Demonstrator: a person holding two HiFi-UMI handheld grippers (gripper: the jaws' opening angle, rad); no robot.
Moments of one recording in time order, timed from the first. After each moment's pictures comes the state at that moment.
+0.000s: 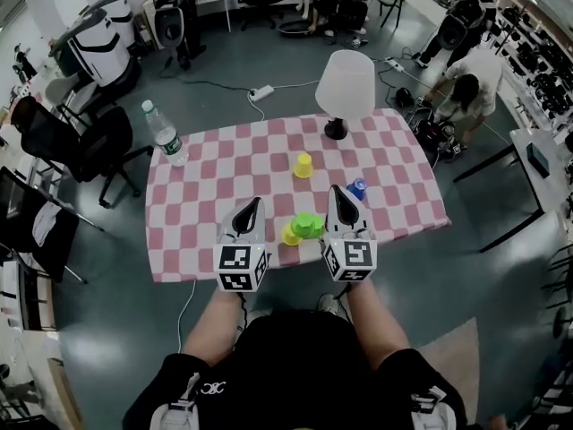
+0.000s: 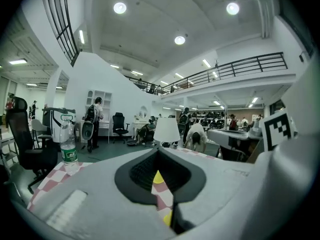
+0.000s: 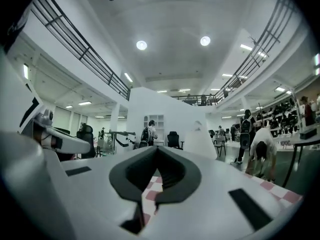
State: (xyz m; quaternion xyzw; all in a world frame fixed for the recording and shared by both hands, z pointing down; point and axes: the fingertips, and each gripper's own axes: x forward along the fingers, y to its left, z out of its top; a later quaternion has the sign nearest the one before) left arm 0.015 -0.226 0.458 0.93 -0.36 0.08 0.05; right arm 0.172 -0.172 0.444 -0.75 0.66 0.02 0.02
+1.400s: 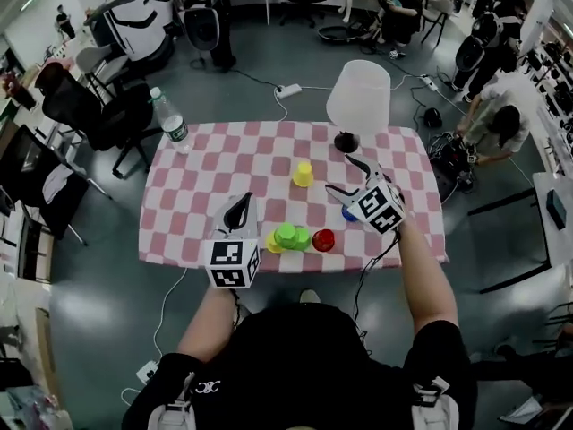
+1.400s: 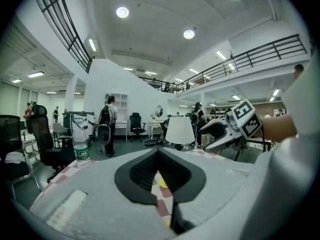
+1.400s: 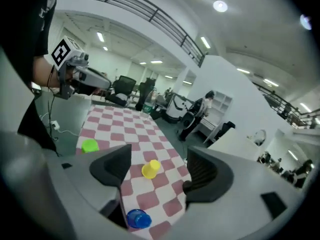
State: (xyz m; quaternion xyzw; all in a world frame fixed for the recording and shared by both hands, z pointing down) left arm 0.058 -0.237 0.451 0.88 -0.46 0.09 0.04; right arm 0.254 -0.259 0.490 -0.44 0.83 0.08 -0.33
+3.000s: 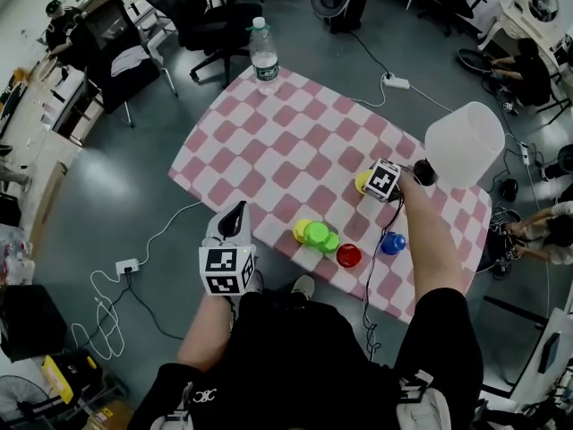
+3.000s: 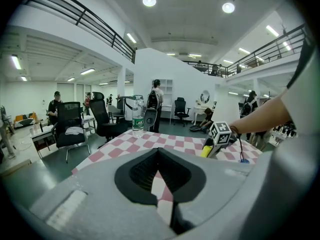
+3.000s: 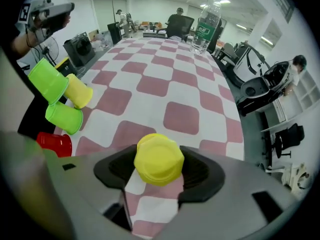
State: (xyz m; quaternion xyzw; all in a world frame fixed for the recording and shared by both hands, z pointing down) left arm -0.057 -0.199 0.526 0.71 -0.68 0.14 0.15; right arm 0.218 -0.400 0.748 -0.08 0.77 0.00 -0.63
